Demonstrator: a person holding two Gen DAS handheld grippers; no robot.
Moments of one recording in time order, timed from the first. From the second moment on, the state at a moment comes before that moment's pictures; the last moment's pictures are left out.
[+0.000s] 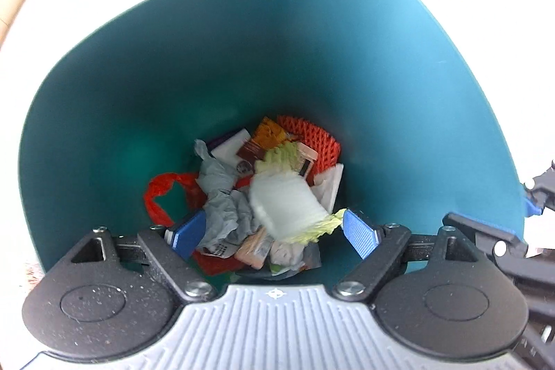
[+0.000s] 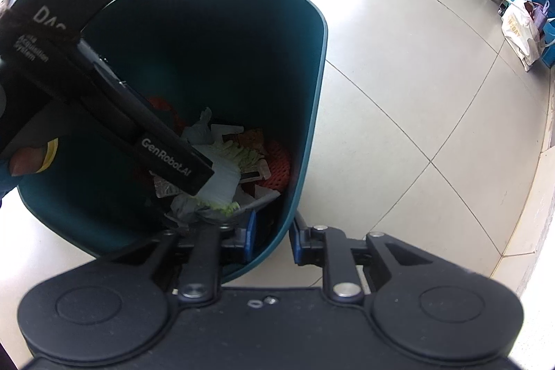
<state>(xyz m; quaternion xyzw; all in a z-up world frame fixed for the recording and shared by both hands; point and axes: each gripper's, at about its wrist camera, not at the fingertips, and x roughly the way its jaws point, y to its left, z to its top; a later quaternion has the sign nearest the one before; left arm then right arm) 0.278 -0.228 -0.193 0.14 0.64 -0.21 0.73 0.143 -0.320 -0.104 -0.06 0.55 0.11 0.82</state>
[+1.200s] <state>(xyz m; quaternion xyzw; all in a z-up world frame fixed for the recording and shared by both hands) 0.081 -0.100 0.003 0.07 0.39 -0.25 0.88 -0.005 -0.293 0.040 0.02 0.37 0.06 0.93</state>
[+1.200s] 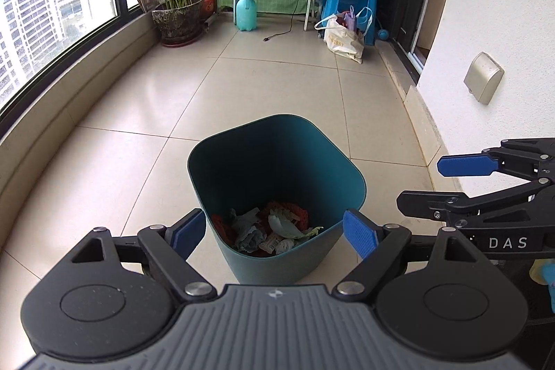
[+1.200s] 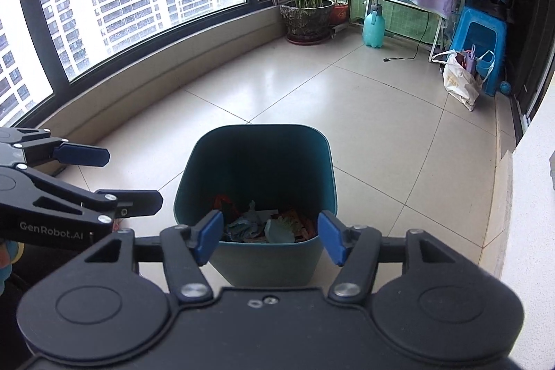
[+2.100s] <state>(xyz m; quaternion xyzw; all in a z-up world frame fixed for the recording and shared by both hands) 0.058 -0.067 -0.027 0.06 0.35 -0.21 0.91 -0.032 -0.276 0.019 0.05 0.28 0.03 0.96</state>
